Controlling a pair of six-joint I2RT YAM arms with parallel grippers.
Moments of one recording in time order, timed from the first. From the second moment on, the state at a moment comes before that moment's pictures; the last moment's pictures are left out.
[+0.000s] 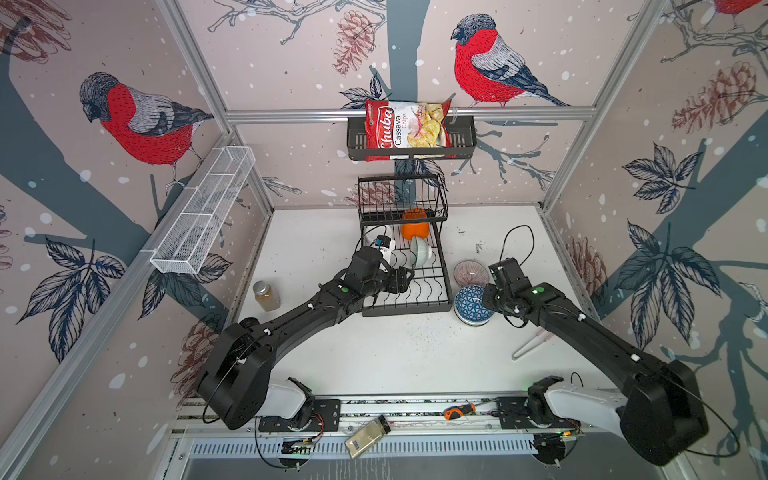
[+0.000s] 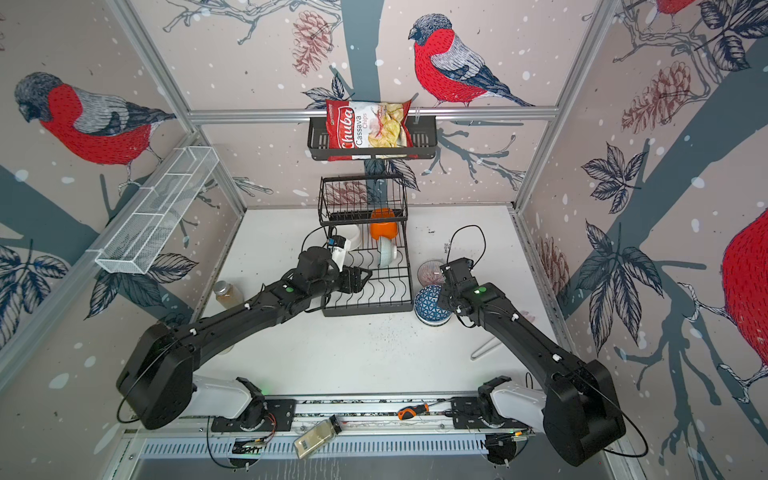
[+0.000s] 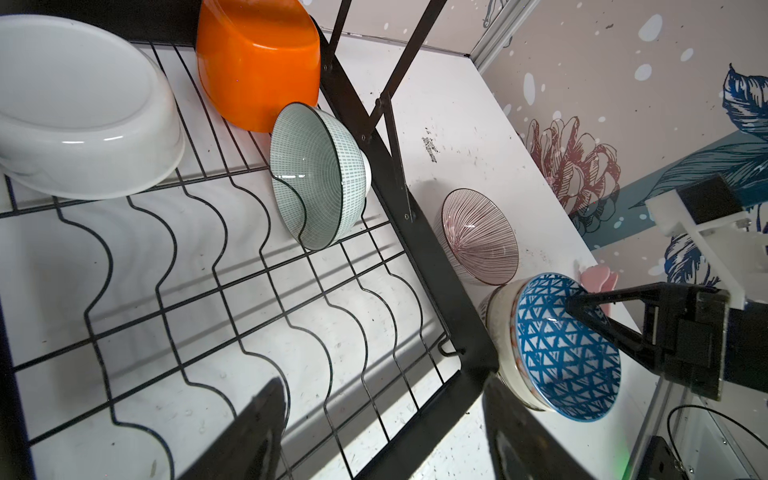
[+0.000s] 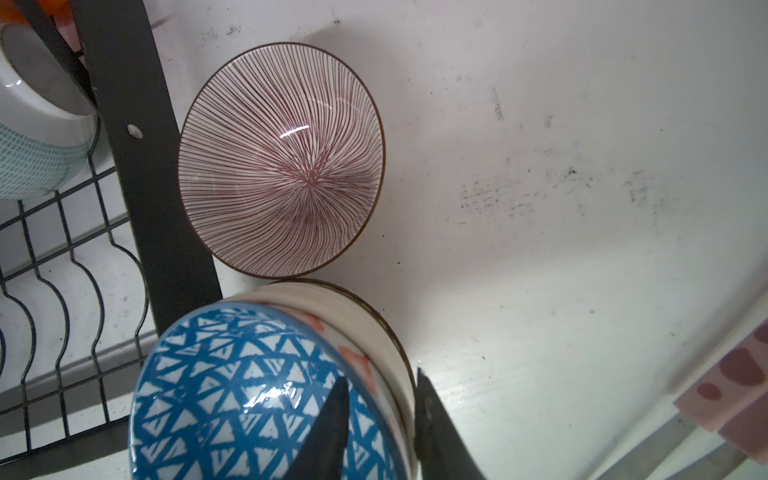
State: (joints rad) left arm -0.63 1.39 0.87 -0.01 0.19 -0.44; right arm 0.46 1.18 0.79 -0.67 0.18 0.64
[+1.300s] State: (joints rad) left arm -0.63 1.41 0.87 0.01 0.24 -0.44; right arm 0.51 1.06 0.86 -0.69 0.18 0.58
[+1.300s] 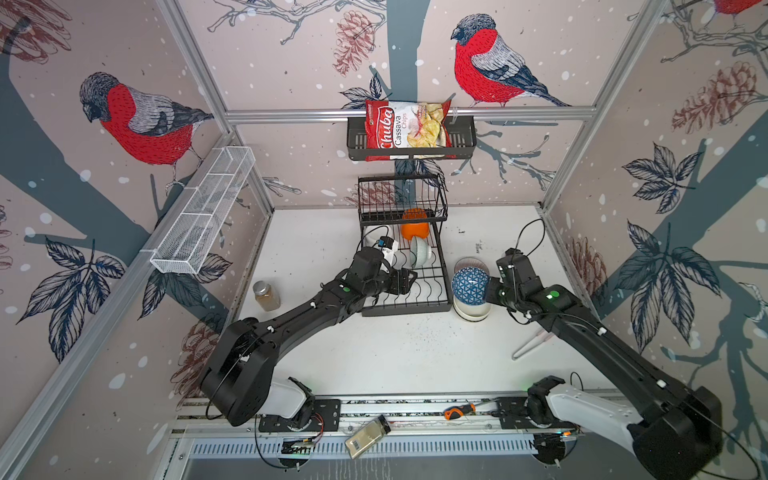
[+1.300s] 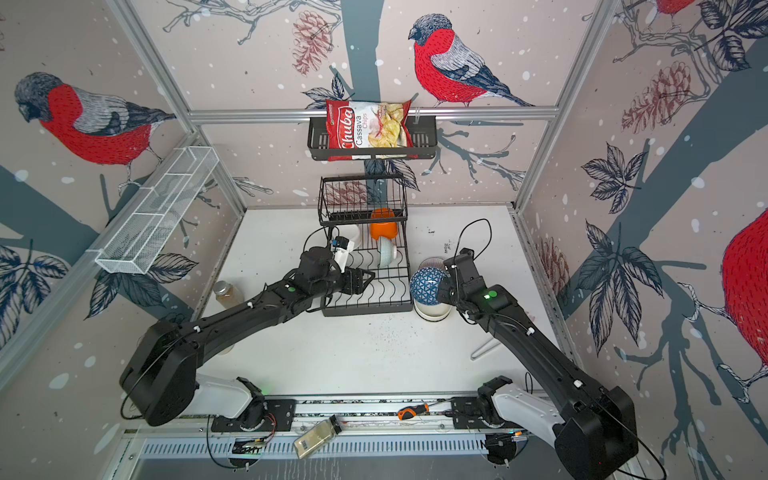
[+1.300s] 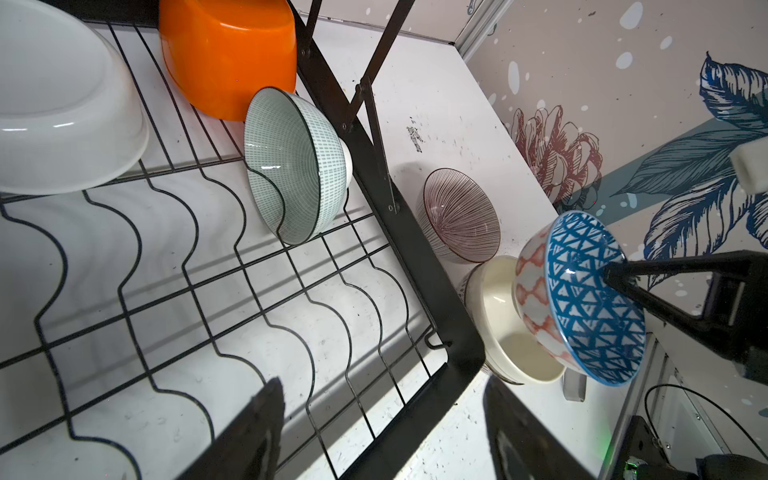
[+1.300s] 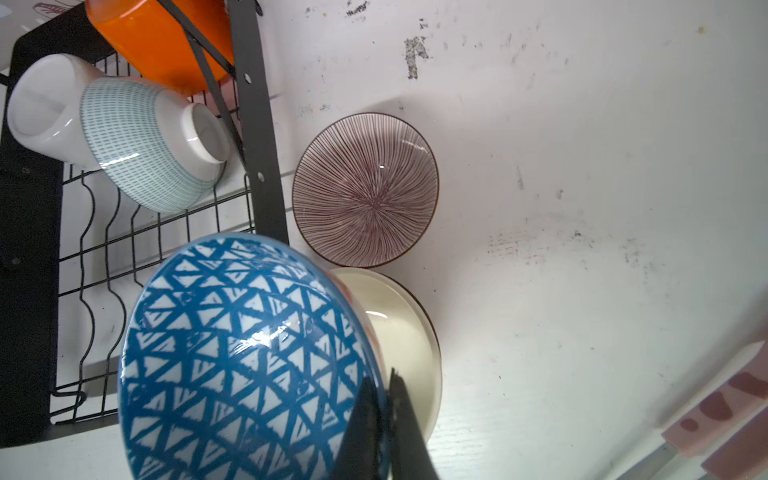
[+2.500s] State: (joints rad) left arm -0.64 1.38 0.98 -0.22 0.13 -0.55; right arm 0.77 1.48 1.16 -0.43 0.24 0.44
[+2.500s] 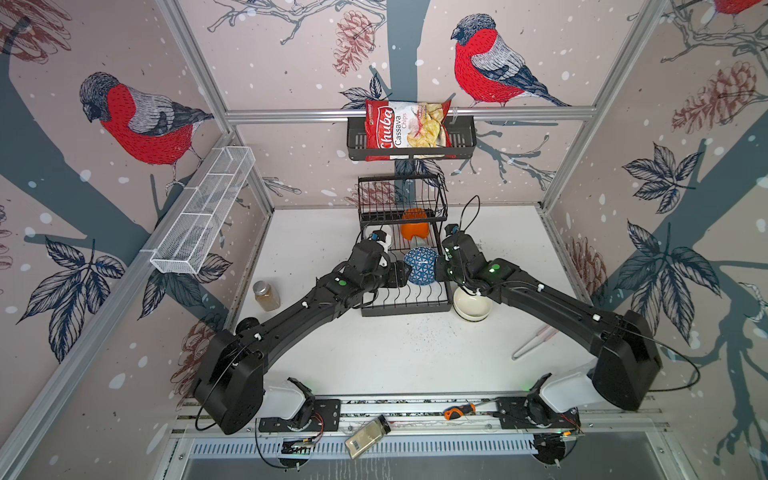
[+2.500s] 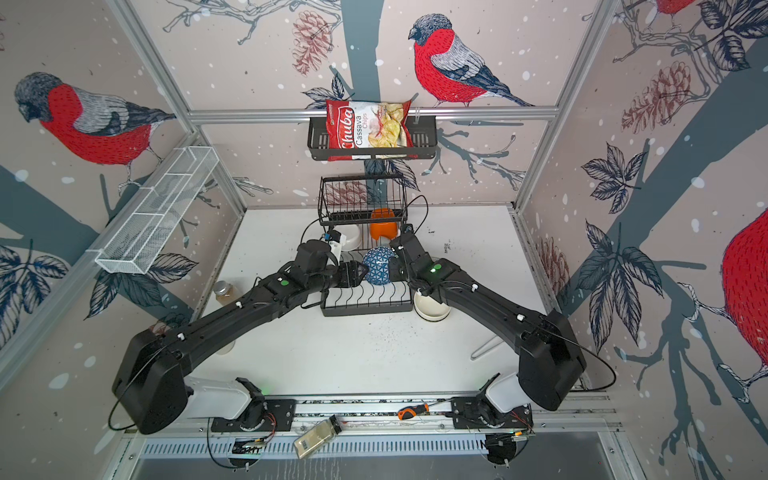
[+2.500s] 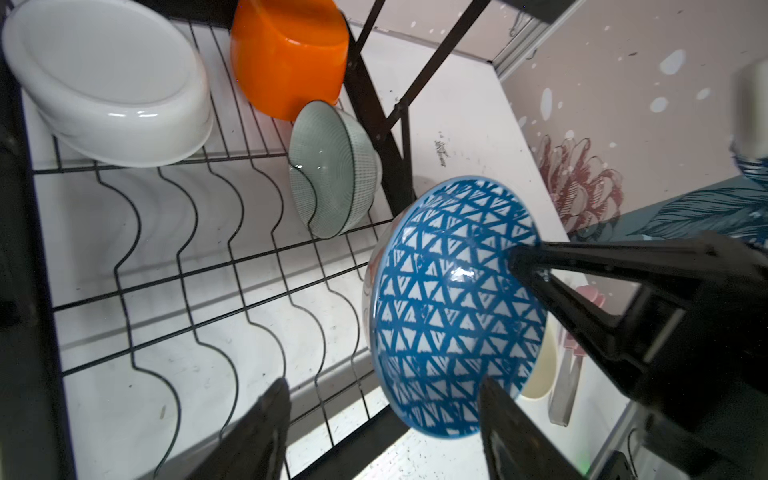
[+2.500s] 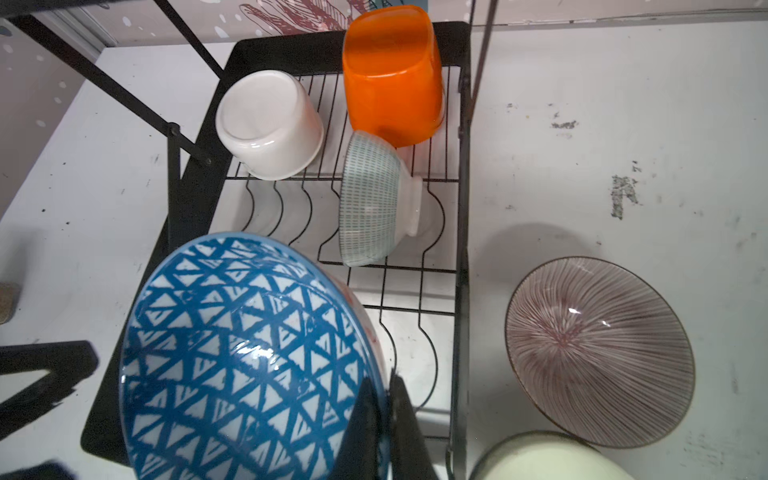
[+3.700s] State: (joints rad) left arm -0.64 1.47 1.06 -0.39 -0.11 -0.60; right arm 0.92 1.58 1.21 -0.33 0.35 0.43
